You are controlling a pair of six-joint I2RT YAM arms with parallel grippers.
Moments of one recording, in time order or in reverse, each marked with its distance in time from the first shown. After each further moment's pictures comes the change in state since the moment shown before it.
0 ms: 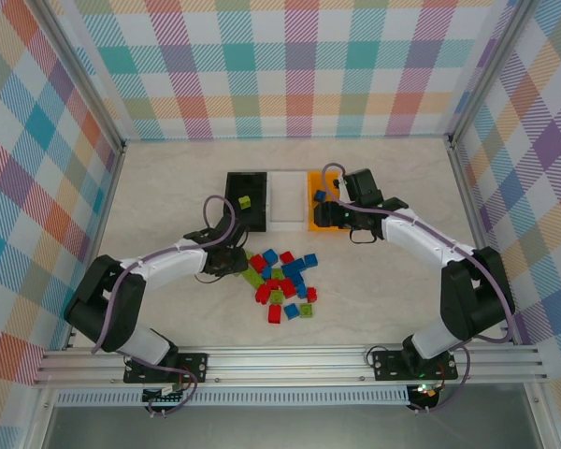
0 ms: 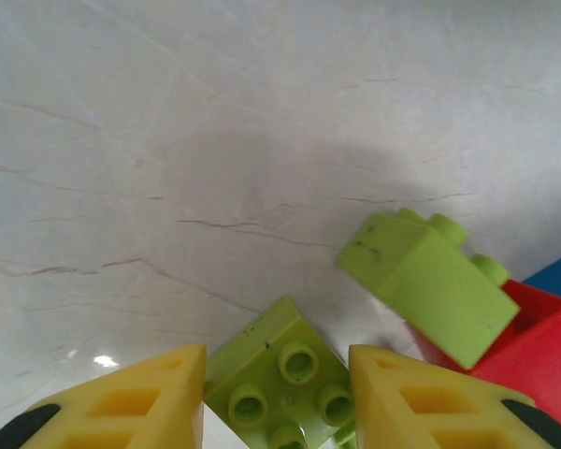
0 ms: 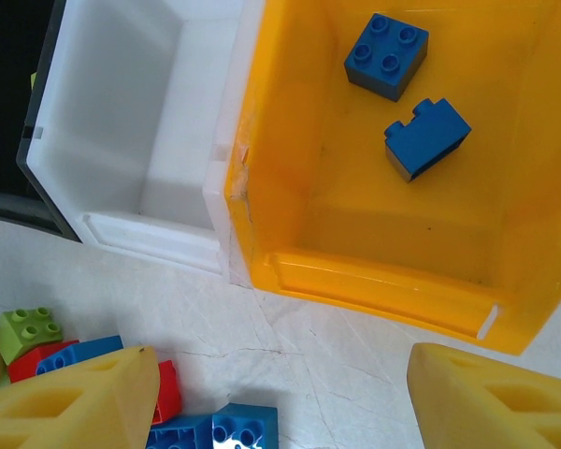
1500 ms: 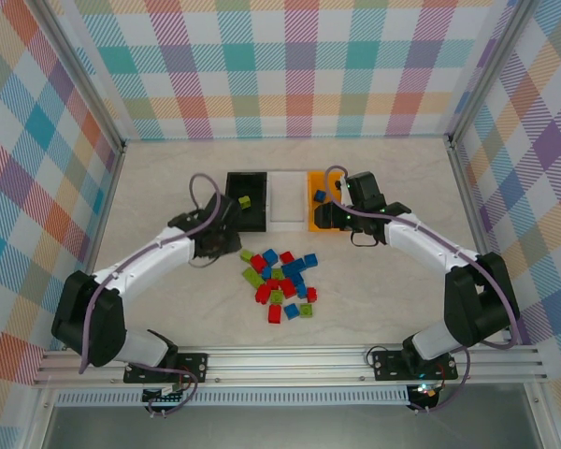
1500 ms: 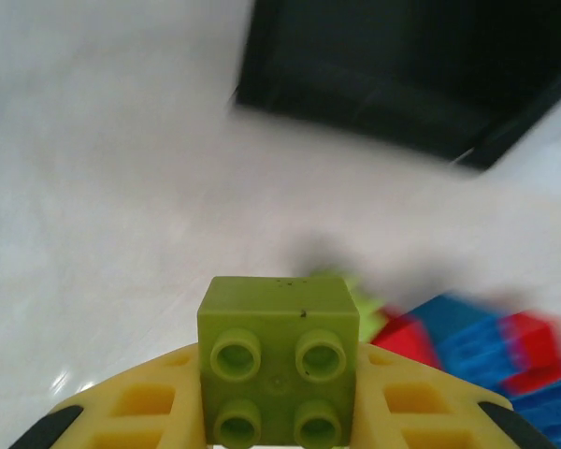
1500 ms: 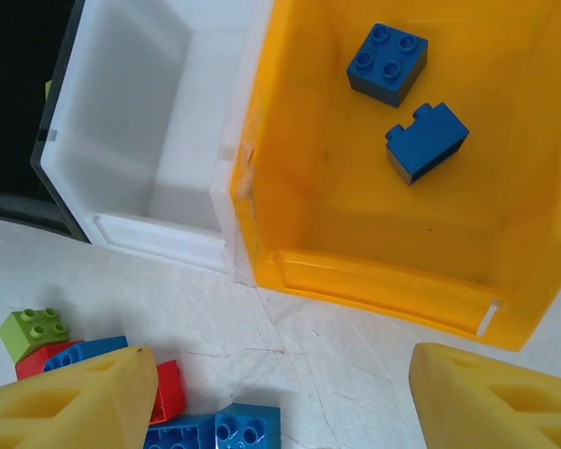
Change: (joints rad) left arm 0.029 -0.068 0.257 -0.205 -0.051 -0.010; right arm 0.000 -0.039 -0.049 0.044 0.000 0.008
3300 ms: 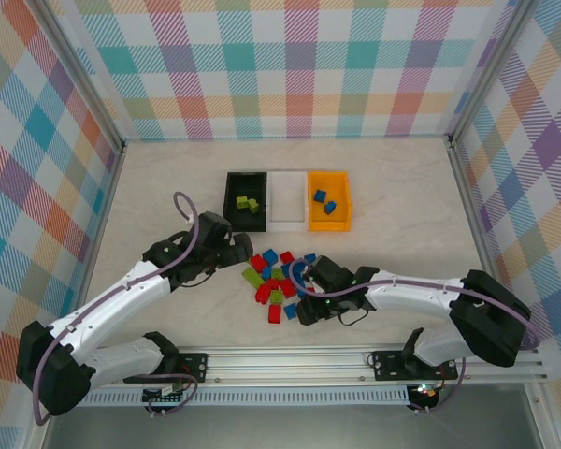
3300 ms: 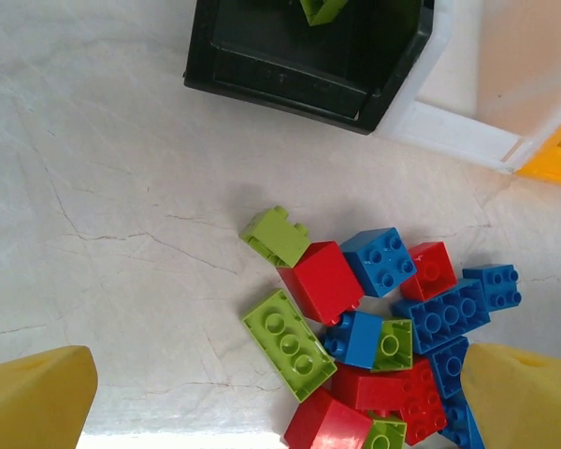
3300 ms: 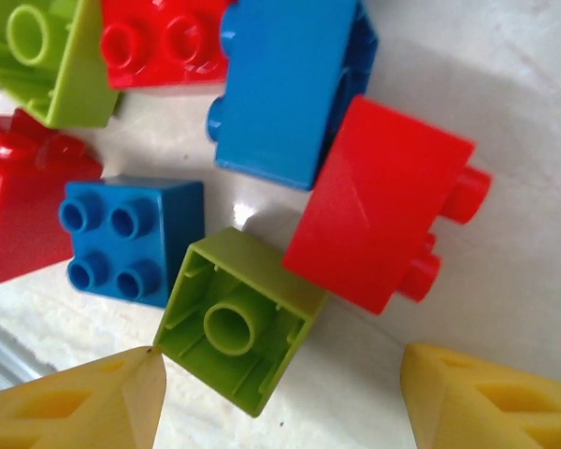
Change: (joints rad) left arm -0.124 -0.333 -0.184 0.001 -0.028 -0.075; right arm 0.534 -0.125 -0.390 -0.068 -0.009 0.200
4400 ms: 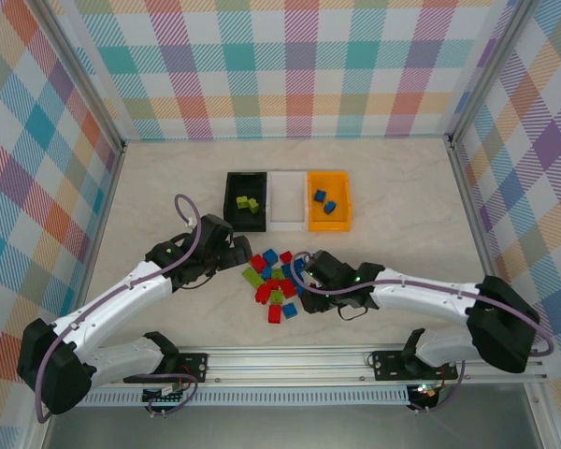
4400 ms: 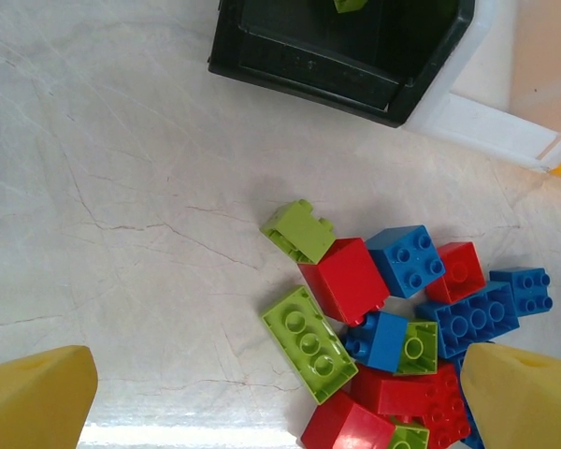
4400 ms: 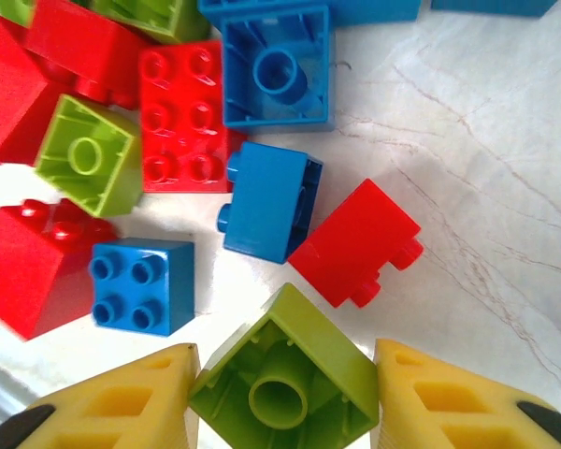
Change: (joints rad) left arm 0.000 0.009 -0.024 -0.002 -0.021 -0.018; right arm 0.023 -0.091 0.069 -0.084 0.157 -0.006
